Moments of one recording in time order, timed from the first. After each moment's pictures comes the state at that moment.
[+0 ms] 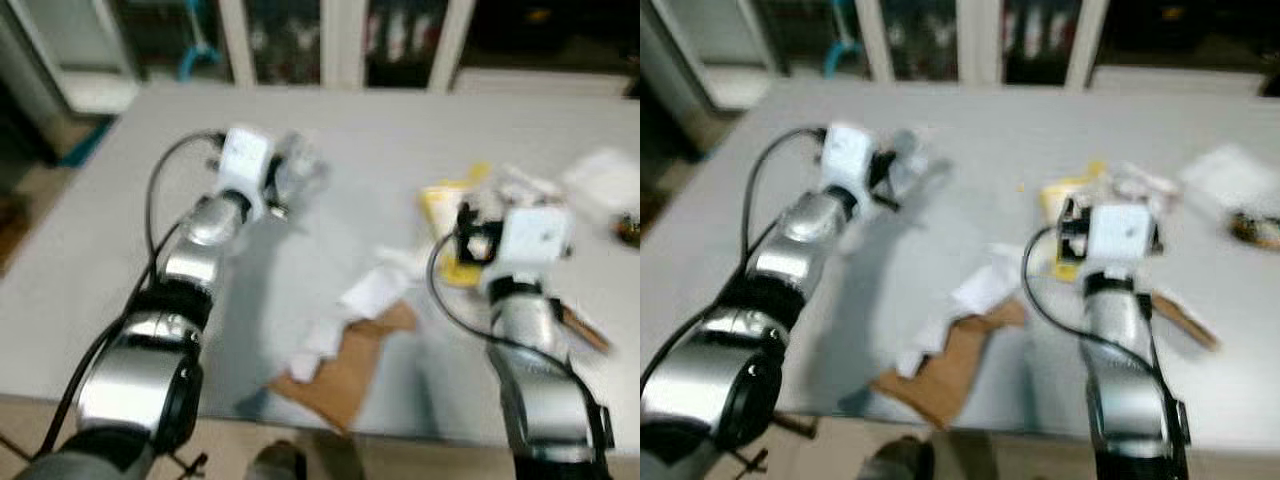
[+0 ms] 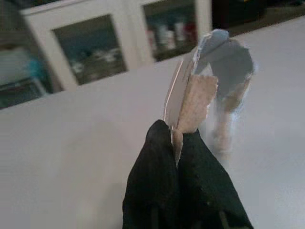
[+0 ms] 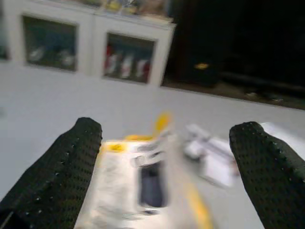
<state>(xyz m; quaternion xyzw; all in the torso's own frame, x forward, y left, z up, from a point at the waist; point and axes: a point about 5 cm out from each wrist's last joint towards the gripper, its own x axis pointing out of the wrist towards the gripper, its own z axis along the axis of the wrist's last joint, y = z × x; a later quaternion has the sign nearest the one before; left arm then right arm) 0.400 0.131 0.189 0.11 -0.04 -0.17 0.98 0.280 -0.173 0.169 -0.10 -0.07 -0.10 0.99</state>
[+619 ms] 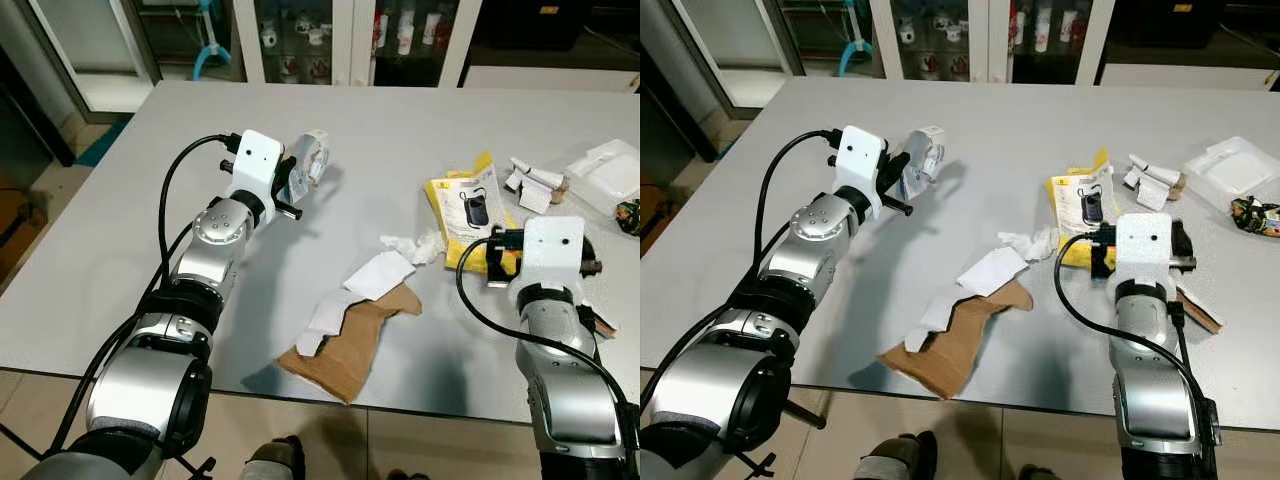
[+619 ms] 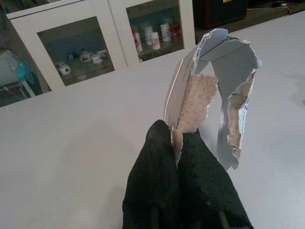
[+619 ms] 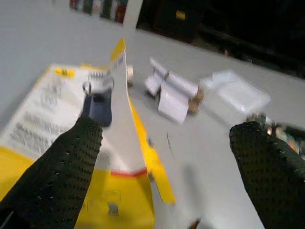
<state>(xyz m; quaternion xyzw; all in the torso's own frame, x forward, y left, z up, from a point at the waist) 0.399 0.122 0.187 0.11 -0.04 -0.18 0.98 0.278 -0.211 0.156 -0.15 0.03 -0.17 0.97</state>
